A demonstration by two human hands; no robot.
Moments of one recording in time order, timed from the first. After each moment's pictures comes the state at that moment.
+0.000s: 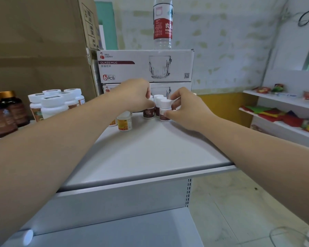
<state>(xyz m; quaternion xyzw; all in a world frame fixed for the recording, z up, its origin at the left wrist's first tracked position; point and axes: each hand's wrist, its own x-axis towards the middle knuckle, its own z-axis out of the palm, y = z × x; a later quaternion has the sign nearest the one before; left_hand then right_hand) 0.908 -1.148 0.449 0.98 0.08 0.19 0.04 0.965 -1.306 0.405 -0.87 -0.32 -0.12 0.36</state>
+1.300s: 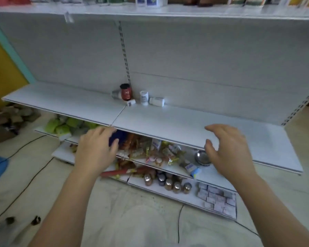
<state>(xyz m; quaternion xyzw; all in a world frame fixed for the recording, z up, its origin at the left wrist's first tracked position) 0.274 -1.074 0.138 0.88 0.44 0.18 0.00 0.539 -1.281 0.142 -0.82 -0.49 -0.13 0.26</state>
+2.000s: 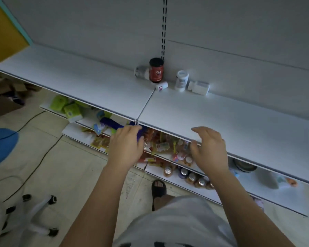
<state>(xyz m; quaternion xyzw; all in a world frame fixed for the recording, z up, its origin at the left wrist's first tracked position) 0.291 -0.876 0.003 0.86 0.46 0.13 0.14 0.494 -1.018 0.004 -0.84 -0.47 0.01 0.26</state>
